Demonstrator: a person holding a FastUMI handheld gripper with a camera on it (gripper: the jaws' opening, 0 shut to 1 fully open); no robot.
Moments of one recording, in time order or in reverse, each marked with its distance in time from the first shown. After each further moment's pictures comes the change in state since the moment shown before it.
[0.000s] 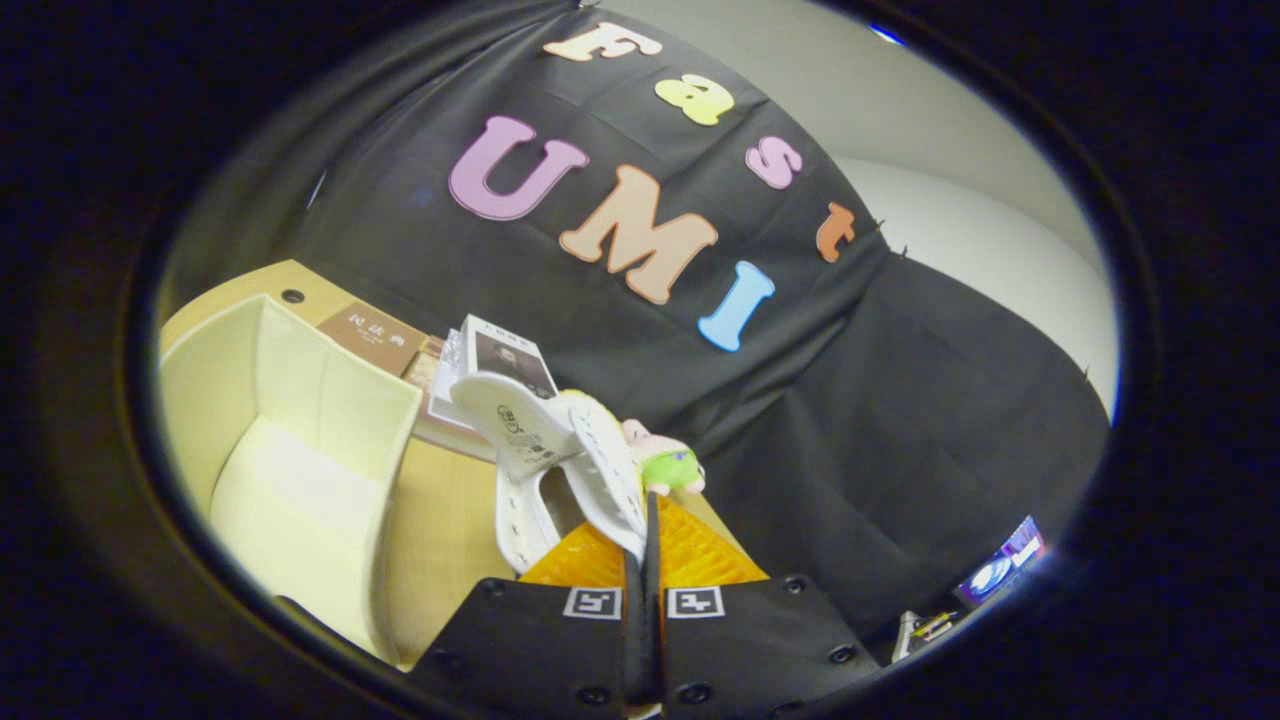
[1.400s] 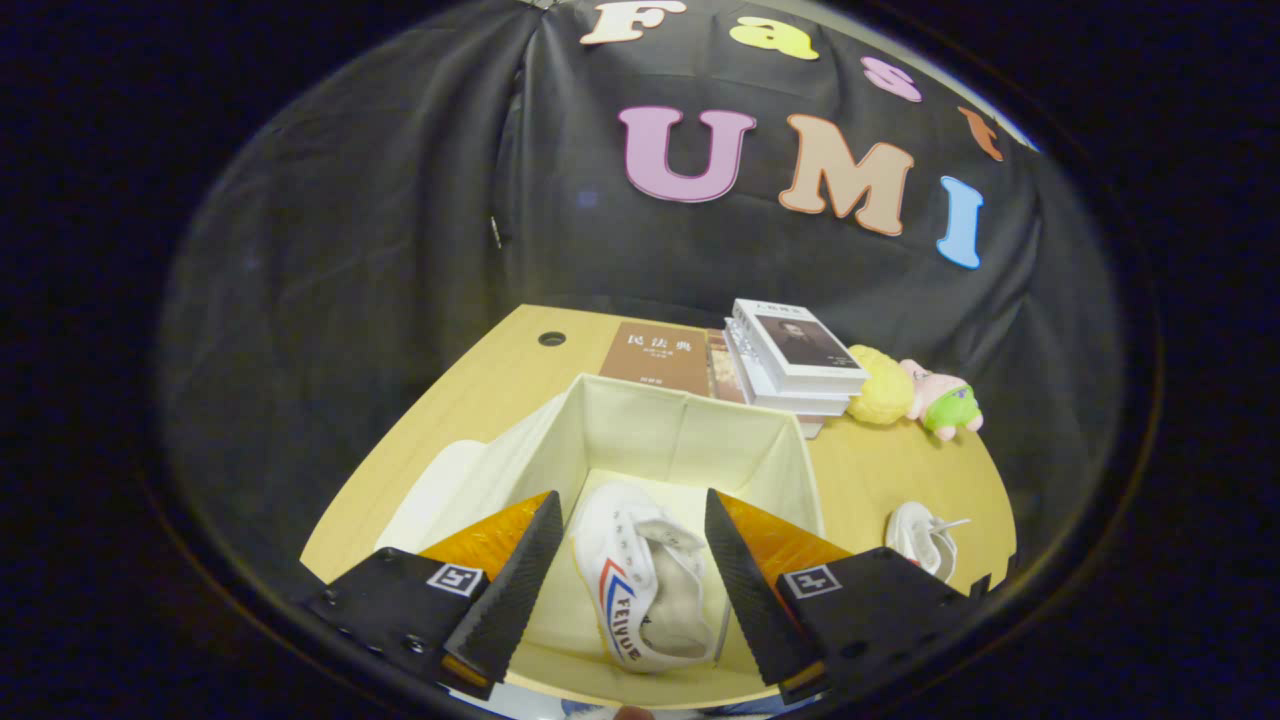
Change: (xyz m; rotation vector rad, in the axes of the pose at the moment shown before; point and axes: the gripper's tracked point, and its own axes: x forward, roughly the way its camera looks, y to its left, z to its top) arm -0.079 0.182 0.045 0.281 0.225 0.681
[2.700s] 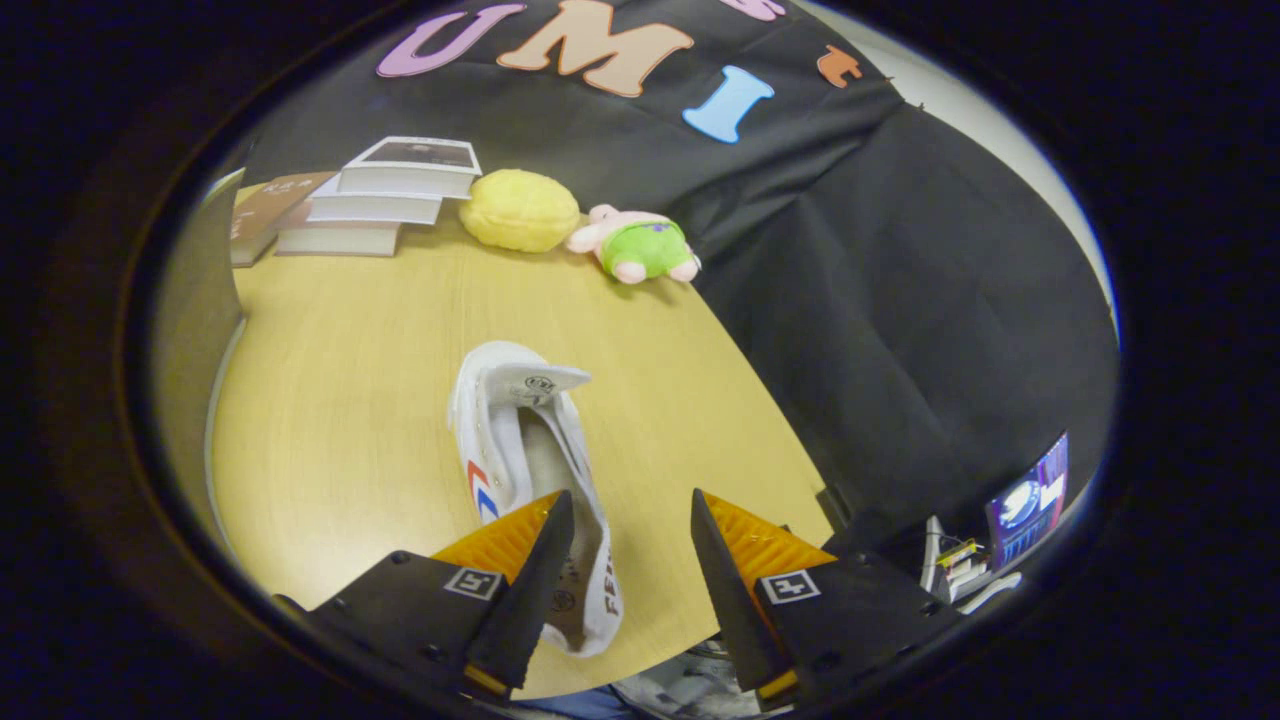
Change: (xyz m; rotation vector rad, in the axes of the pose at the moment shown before) arm 0.013 -0.374 -0.189 -0.028 0.304 -0.684
